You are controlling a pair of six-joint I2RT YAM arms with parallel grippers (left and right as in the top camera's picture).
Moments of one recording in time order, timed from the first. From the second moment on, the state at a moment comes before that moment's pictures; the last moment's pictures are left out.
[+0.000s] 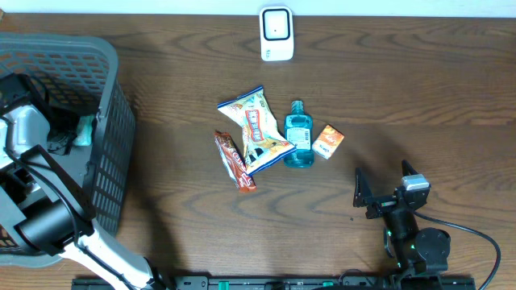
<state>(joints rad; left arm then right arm) 0.59 2.01 1.44 -0.69 -0.02 -0.78 0.07 0.01 0.01 -0.06 -0.13 0.10</state>
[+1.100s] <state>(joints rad) 0.58 1.21 1.42 -0.80 -0.03 -0.75 0.07 0.01 0.01 -0.06 -0.13 0.10</state>
